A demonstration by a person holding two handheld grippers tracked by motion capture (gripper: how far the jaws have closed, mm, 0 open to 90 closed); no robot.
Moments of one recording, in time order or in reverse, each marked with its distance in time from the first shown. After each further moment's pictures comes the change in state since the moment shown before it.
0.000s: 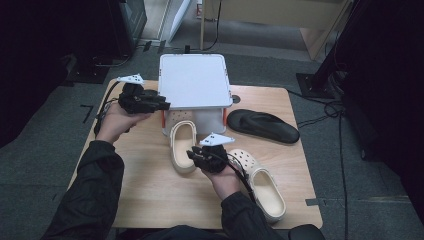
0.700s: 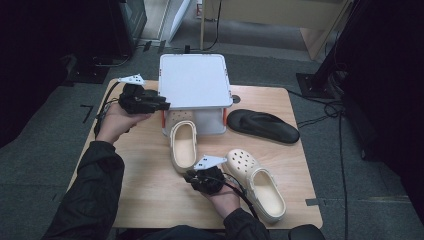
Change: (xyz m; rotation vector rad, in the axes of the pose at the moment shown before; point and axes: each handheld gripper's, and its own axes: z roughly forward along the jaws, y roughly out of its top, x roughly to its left) left arm -0.002 0.000 0.000 0.006 0.016 0.016; right arm 0.022 -0.049 0.008 0.115 0.098 -0.089
